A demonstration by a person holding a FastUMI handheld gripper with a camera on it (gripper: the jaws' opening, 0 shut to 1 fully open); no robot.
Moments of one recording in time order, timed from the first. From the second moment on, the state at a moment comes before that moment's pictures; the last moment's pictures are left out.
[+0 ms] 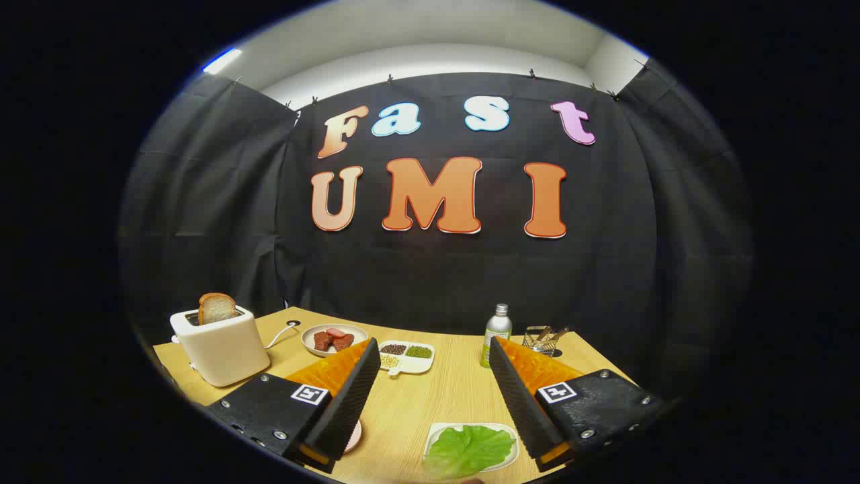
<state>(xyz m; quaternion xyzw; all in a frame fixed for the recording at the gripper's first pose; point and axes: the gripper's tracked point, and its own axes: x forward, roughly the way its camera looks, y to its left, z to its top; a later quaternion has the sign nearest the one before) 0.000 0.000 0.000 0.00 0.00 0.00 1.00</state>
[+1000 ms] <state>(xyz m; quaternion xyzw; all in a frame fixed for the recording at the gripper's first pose) 0.007 -0.015 -0.026 0.01 0.02 0.00 1.00</state>
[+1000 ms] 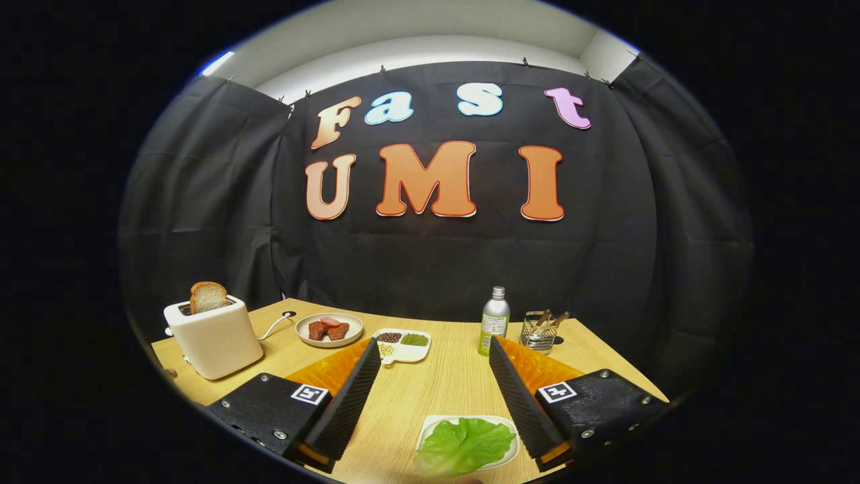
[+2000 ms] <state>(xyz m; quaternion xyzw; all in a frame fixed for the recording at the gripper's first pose) 0.003 -0.029 -0.045 0.02 0.05 -0.01 1.00</state>
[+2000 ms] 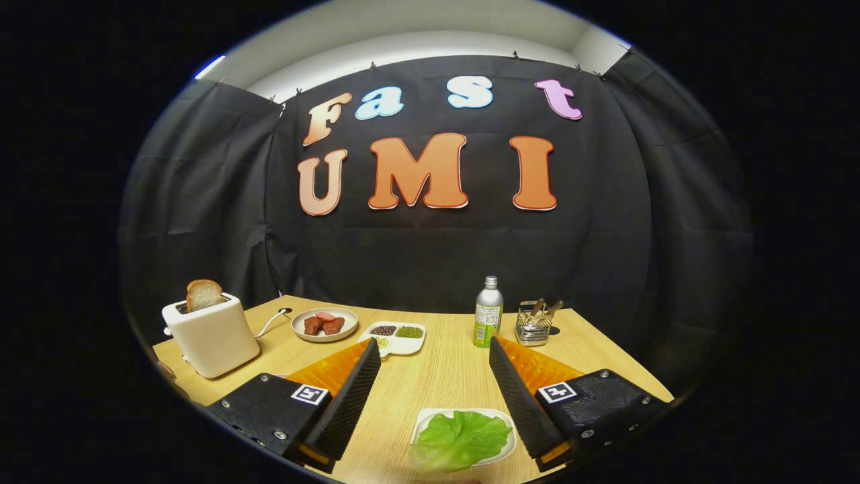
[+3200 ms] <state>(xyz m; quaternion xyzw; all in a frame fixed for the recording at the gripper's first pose) 0.002 -0.044 -0.181 0.04 0.34 -0.02 0.94</state>
